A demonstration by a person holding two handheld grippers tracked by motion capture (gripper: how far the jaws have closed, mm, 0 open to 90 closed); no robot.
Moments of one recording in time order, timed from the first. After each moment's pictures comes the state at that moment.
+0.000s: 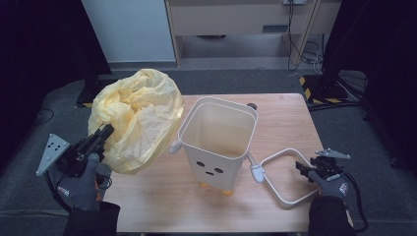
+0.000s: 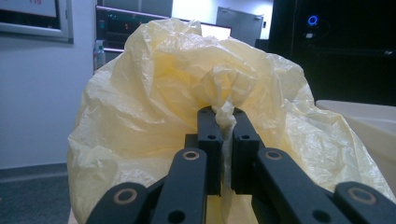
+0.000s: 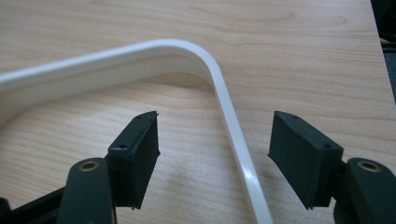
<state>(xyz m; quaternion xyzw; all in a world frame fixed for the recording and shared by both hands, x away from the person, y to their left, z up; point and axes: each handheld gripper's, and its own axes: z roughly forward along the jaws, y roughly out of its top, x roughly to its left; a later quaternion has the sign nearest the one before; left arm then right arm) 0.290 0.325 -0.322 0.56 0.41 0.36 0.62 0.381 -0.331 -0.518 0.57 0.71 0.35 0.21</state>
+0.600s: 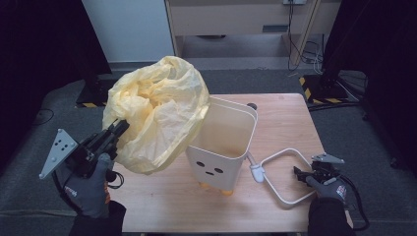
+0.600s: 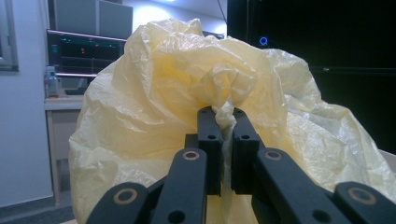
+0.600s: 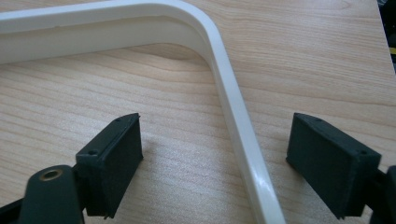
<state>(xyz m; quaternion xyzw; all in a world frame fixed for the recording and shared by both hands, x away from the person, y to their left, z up) 0.280 0.280 -0.291 0.57 0.35 0.33 0.66 0.377 -0.328 -0.537 0.55 0.73 0.32 0.24</state>
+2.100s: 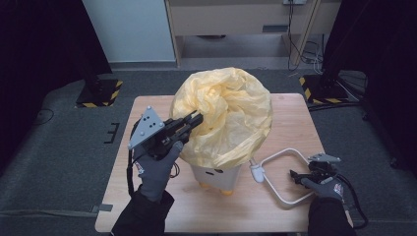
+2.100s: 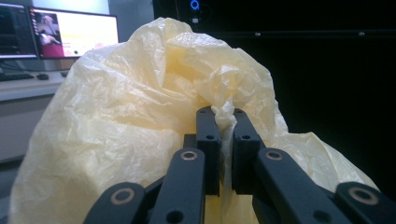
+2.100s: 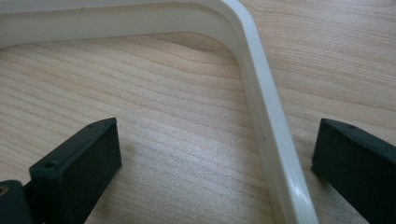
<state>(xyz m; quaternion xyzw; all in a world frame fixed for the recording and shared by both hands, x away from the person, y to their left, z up) 0.324 0.146 -0.276 0.66 0.26 0.24 0.66 0.380 -0.324 -0.538 0.52 0.76 0.32 0.21</state>
